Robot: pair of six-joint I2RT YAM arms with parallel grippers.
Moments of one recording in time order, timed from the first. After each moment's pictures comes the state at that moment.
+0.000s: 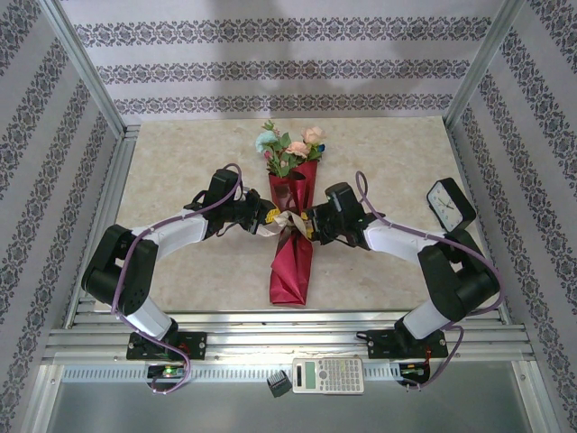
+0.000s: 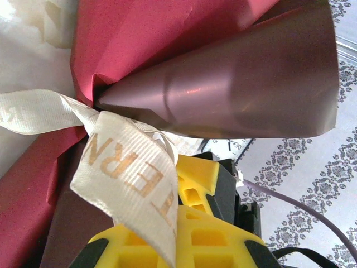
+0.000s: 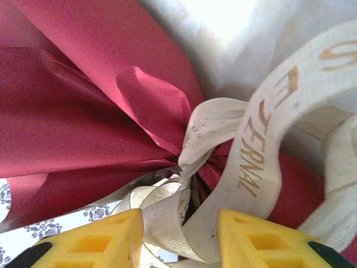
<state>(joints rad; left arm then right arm) -0.40 1.61 0.89 0.06 0.64 -1.55 0.53 1.57 0.81 -0.04 -0.31 1.80</state>
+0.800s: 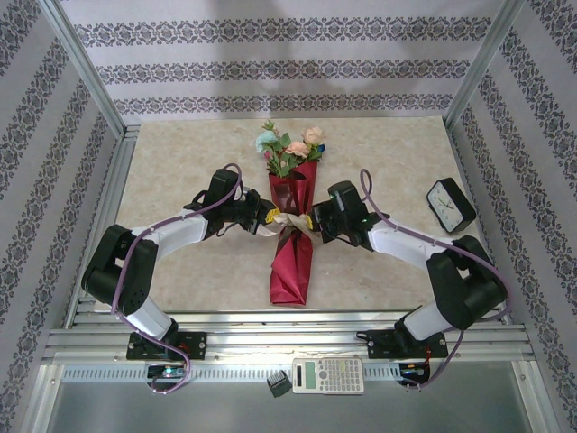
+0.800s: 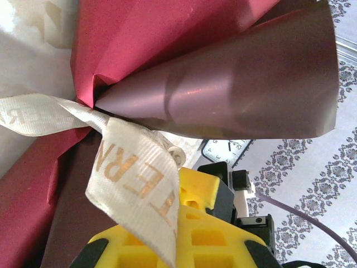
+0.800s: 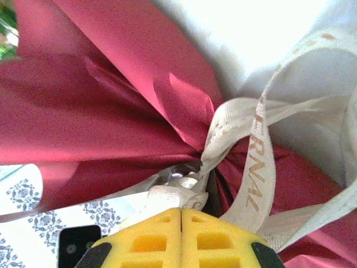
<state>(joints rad) -0.40 1.61 0.89 0.06 0.64 -1.55 0.51 1.49 0.79 -0.06 -0.25 1.78</state>
